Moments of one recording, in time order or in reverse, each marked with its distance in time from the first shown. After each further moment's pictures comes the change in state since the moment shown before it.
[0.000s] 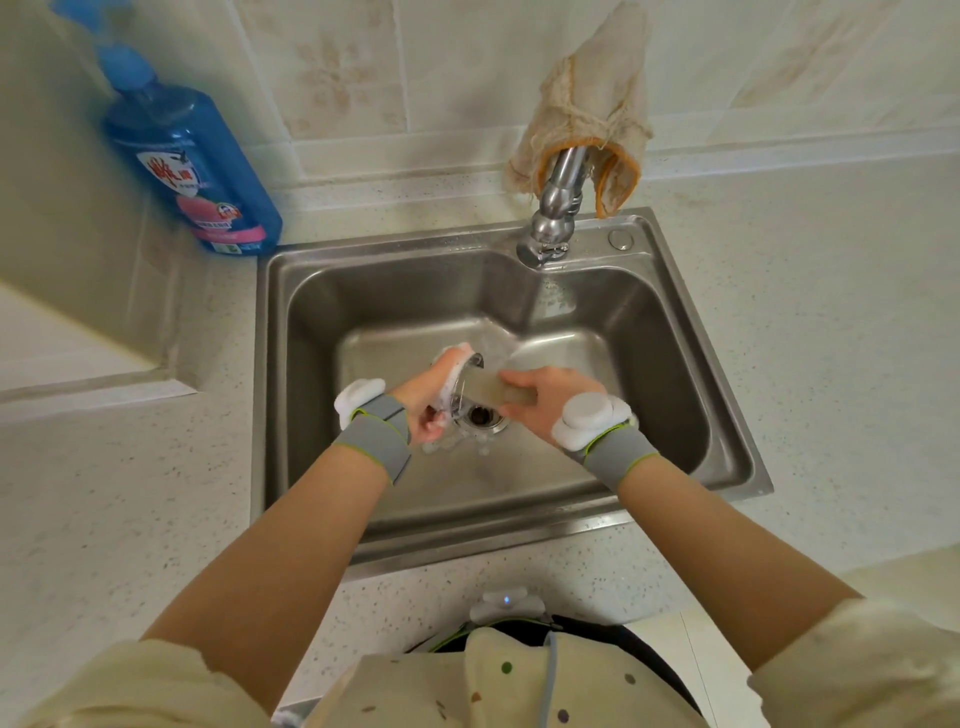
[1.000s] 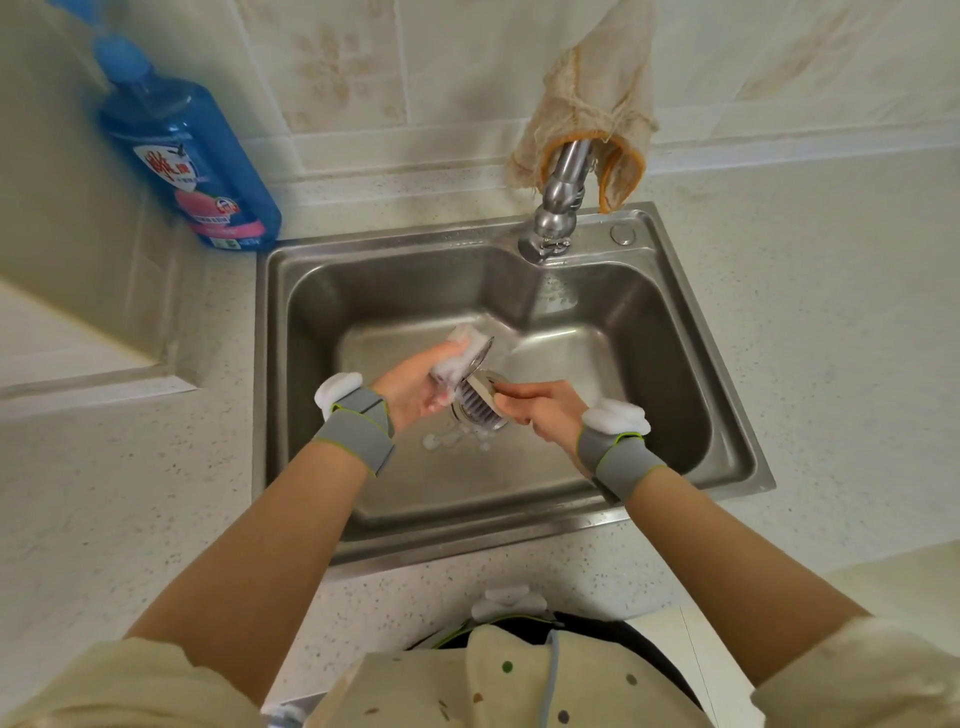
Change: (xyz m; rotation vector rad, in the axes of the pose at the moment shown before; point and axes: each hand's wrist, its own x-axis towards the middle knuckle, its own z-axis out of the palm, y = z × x) left_hand 0.001 -0.001 -0.013 -0.135 -0.122 0.268; right_hand 0.007 0.004 0.026 0.934 -0.107 0.172
